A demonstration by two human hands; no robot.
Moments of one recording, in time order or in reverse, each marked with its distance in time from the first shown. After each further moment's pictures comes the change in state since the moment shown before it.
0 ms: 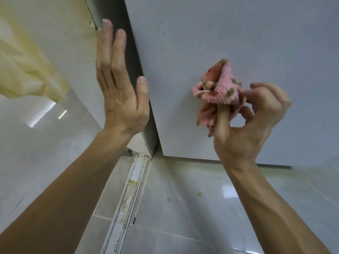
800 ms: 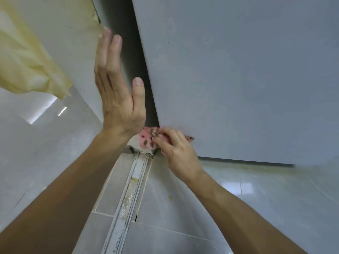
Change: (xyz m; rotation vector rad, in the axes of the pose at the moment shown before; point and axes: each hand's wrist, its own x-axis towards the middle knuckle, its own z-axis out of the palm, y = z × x) left_hand -0.015 -0.015 -0.005 0.007 0.006 -0.054; right_hand -0.131 0.026 0.068 -0.129 -0.848 -0.154
